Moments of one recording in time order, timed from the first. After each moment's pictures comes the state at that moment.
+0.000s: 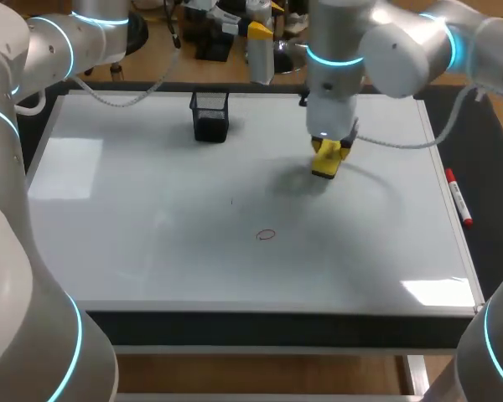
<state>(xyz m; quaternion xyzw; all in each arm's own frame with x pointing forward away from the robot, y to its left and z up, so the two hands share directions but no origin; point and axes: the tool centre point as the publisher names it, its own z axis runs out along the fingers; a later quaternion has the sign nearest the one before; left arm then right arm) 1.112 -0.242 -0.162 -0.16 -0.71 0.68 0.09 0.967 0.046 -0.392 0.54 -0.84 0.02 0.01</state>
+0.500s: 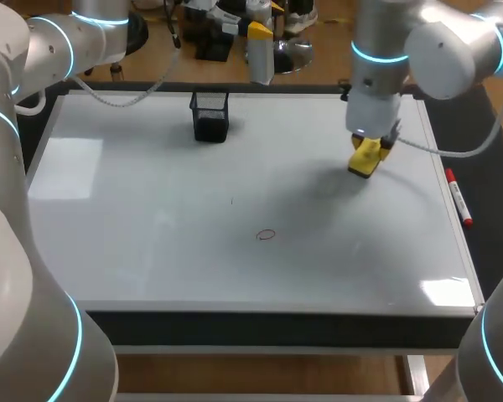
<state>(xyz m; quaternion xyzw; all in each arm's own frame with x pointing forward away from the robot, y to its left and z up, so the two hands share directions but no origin) 1.112 -0.242 -0.162 -0.16 -0.71 0.68 0.09 0.957 -0.034 -0.384 0.46 -0.89 0.03 0.01</state>
